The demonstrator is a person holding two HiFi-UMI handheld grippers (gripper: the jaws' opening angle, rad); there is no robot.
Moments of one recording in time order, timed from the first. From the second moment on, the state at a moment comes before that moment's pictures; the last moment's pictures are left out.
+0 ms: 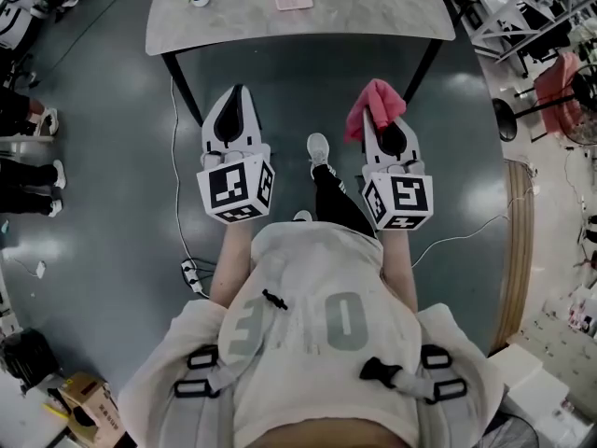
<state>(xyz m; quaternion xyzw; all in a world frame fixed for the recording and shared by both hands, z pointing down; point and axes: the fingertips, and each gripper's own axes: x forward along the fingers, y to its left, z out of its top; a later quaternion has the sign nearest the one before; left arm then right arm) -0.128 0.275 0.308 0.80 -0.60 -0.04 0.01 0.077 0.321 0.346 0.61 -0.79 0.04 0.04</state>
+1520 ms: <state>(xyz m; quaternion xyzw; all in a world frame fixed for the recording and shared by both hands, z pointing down) -0.069 -0.168 0.297 0.77 -0.63 -0.03 0.05 0.136 -0.154 0.341 0.56 -0.82 0.01 0.12</state>
